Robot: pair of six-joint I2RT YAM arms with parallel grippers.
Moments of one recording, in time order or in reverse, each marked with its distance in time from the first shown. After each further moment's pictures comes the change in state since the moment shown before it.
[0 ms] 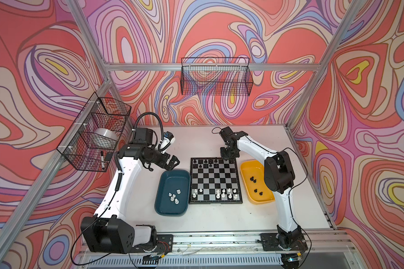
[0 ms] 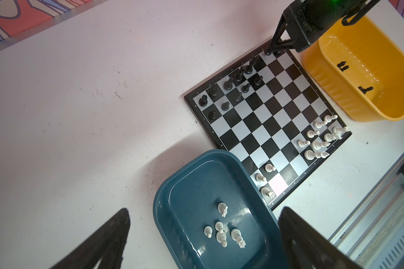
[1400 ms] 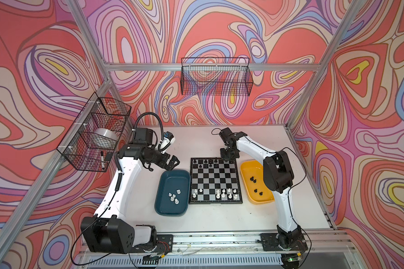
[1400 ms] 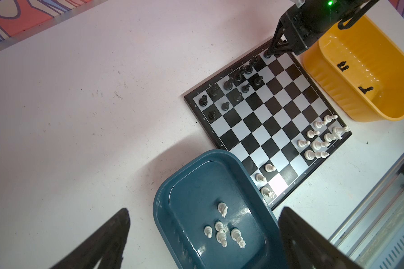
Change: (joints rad) left arm 0.000 0.000 0.000 0.000 0.000 0.000; right arm 0.000 0.016 0.000 -0.006 0.000 -0.014
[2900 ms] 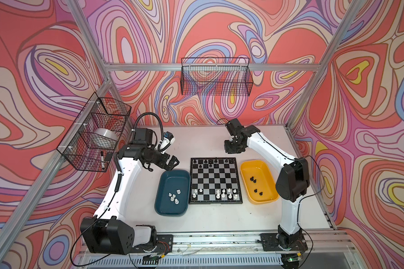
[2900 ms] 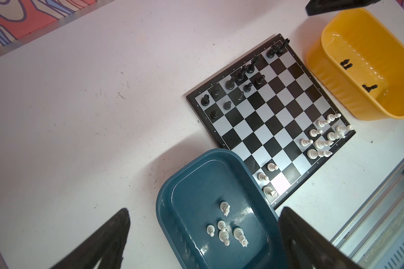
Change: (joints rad) left arm -0.001 -0.011 0.000 -0.002 -0.012 0.009; right arm 0.000 -0.284 -0.030 -0.058 0.017 0.007
